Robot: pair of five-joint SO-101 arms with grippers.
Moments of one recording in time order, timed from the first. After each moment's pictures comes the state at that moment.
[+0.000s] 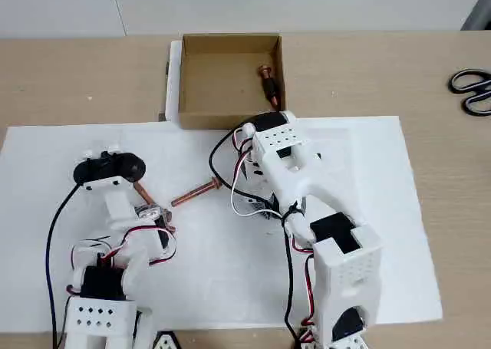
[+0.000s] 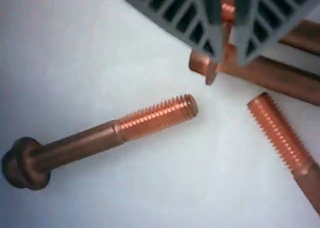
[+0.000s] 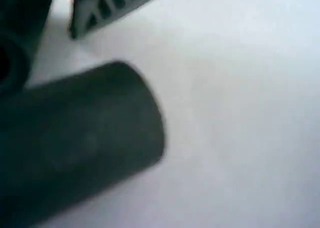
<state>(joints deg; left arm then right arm) 0.6 -75.1 76.3 61.2 21.1 -24.8 25.3 -3.0 91.7 -26.4</state>
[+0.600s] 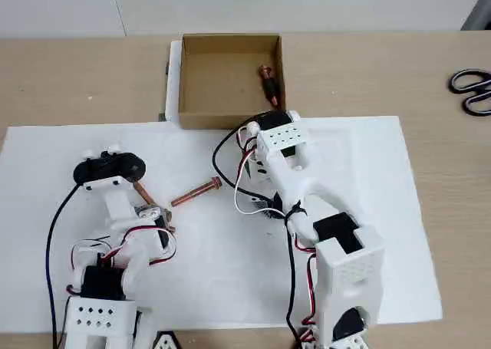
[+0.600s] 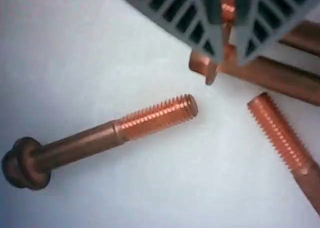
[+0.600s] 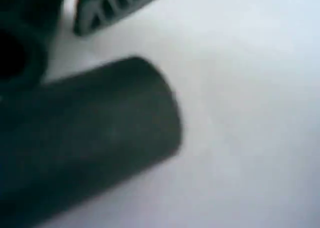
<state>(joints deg) 0.6 -75.1 76.3 61.2 21.1 -23.4 25.4 -2.9 90.5 -24.7</state>
